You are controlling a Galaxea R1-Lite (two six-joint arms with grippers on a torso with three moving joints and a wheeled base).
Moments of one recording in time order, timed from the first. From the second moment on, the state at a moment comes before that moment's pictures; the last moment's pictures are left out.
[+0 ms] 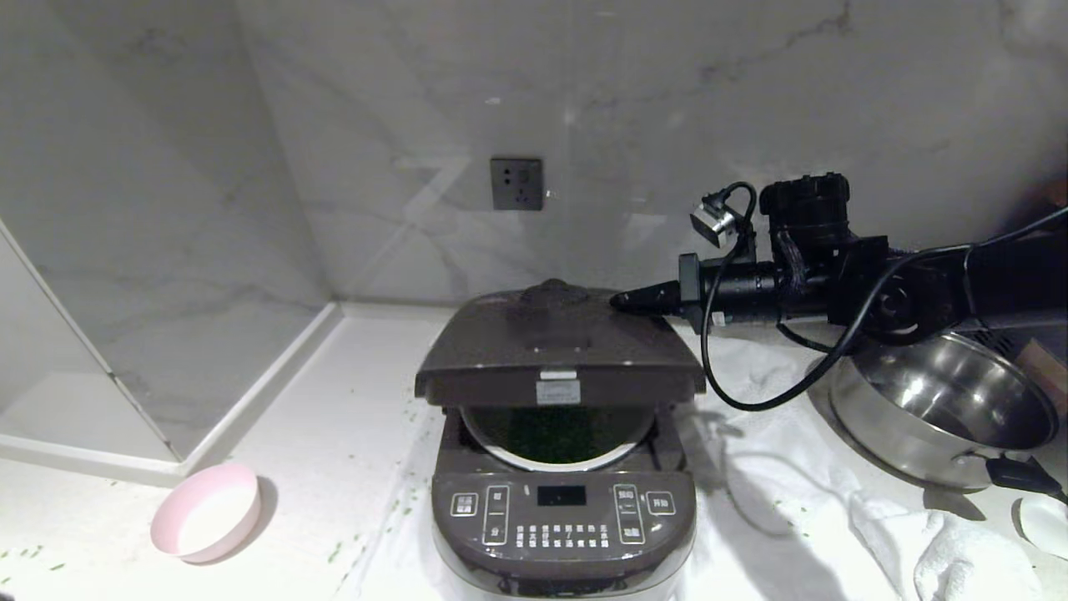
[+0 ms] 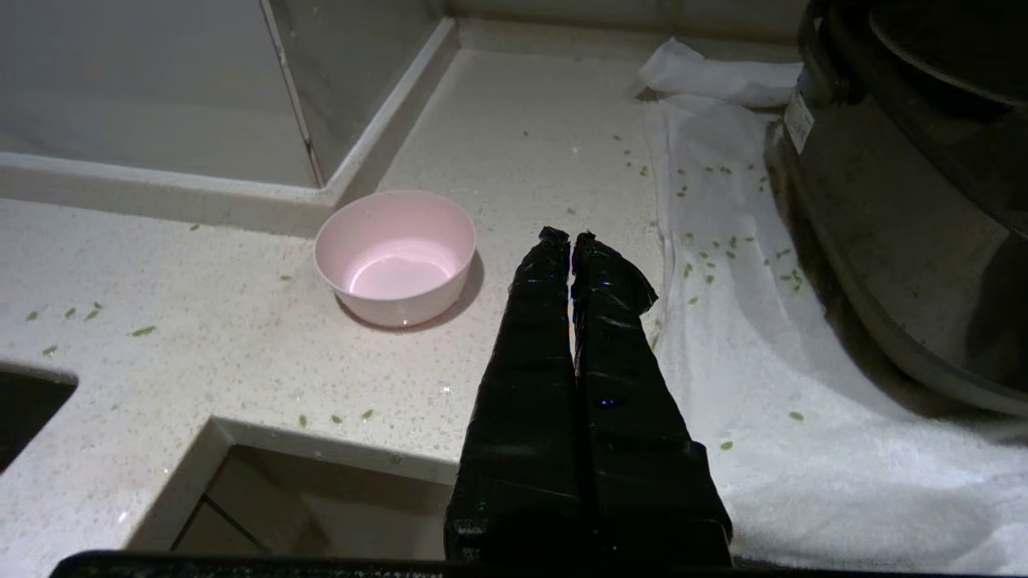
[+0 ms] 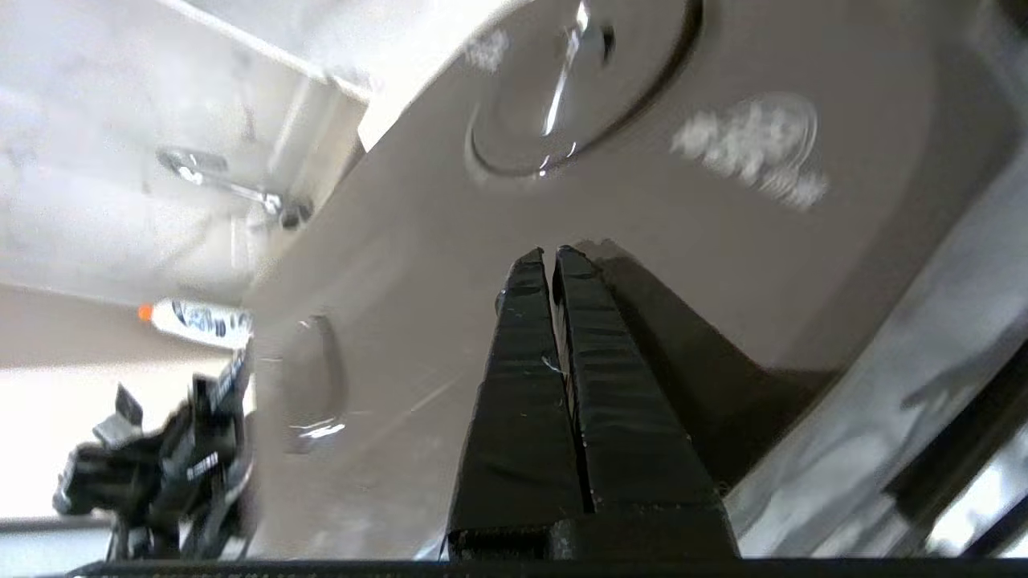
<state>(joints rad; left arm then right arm) 0.00 0.00 -0.02 0.04 0.01 0.00 0.30 1.97 -1.29 -0.25 0.83 0.49</state>
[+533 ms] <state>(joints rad) 0.01 0.14 -0.35 0.17 -0.03 -0.01 0.31 1.91 -1.06 -0.33 0.81 0.49</state>
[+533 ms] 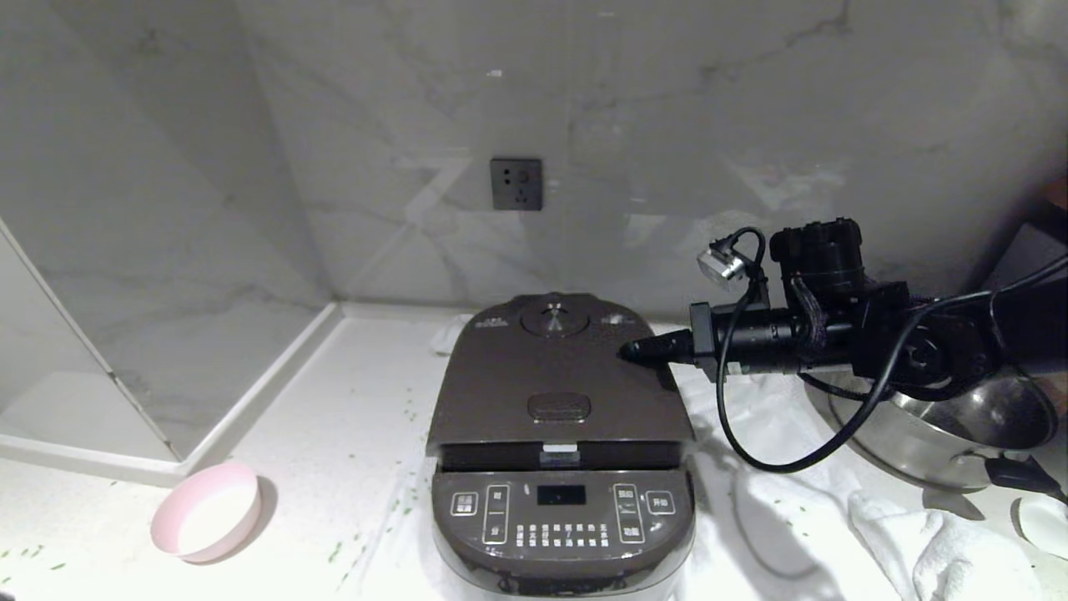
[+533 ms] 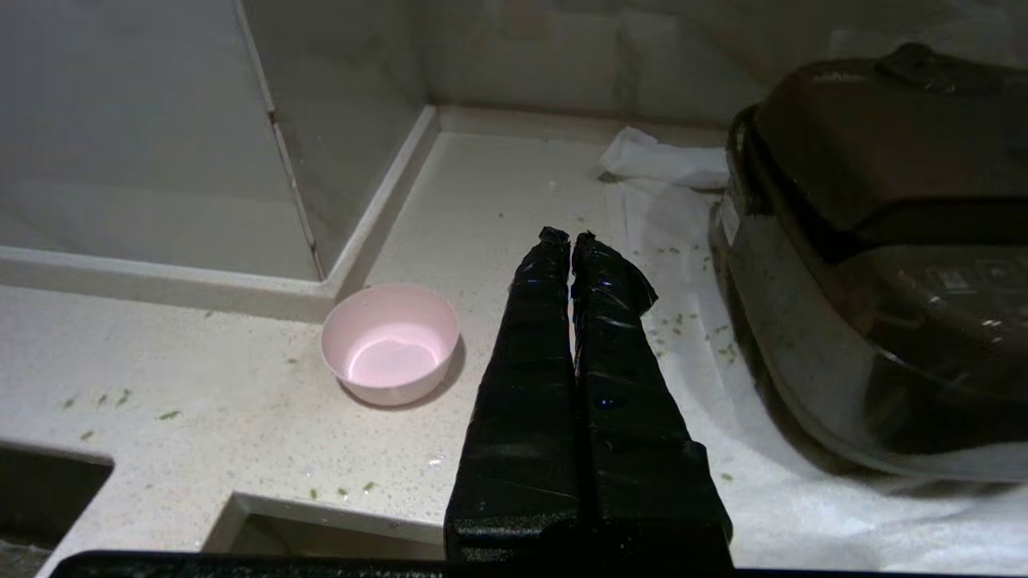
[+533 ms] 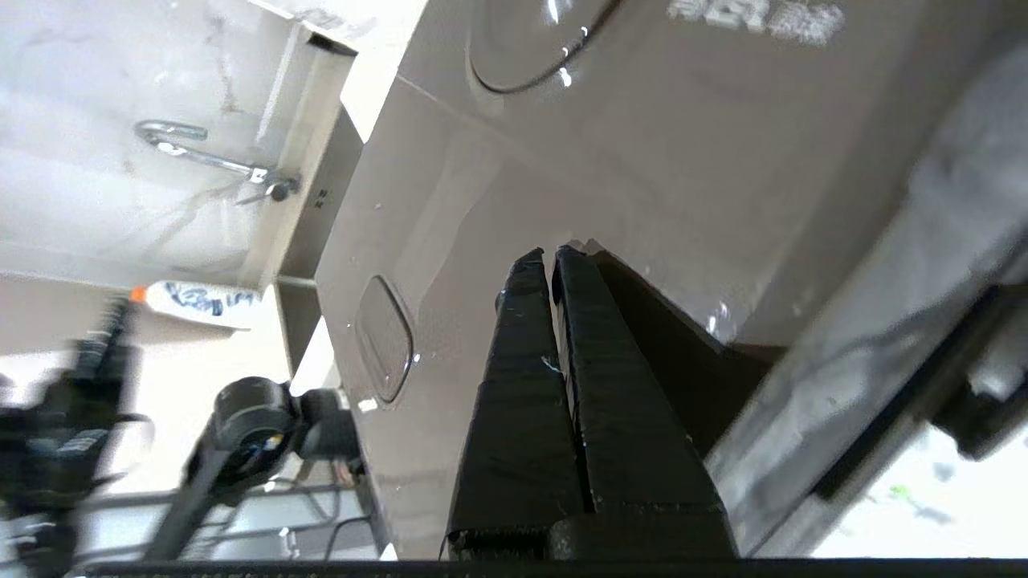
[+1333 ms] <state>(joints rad) -0.45 1.15 -0.87 -0.01 0.09 -0.32 0.31 1.82 -0.90 -0.40 0.74 0.49</state>
